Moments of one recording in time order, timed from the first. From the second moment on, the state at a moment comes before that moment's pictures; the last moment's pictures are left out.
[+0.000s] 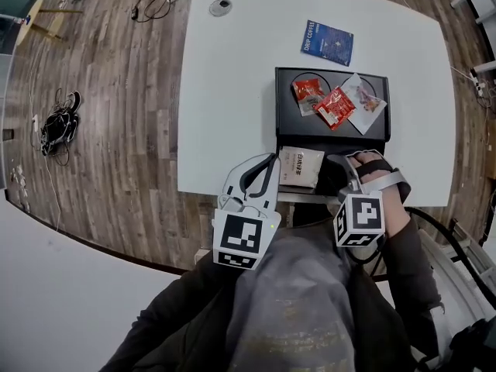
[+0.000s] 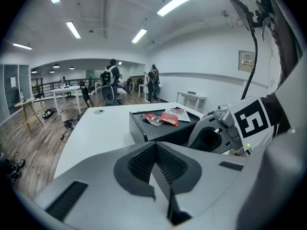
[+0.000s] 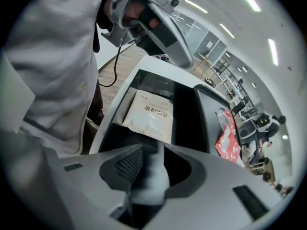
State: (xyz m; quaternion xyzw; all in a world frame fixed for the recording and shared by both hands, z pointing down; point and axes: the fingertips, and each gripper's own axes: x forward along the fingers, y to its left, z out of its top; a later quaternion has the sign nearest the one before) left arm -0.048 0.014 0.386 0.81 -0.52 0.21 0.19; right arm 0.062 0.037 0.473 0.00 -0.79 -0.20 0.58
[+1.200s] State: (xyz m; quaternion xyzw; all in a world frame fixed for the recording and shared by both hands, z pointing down) left arm -0.078 0.016 0.400 0.77 -0.56 0.20 0.23; right arm 0.028 0.029 0.468 -0.05 -0.79 -0.28 0.54
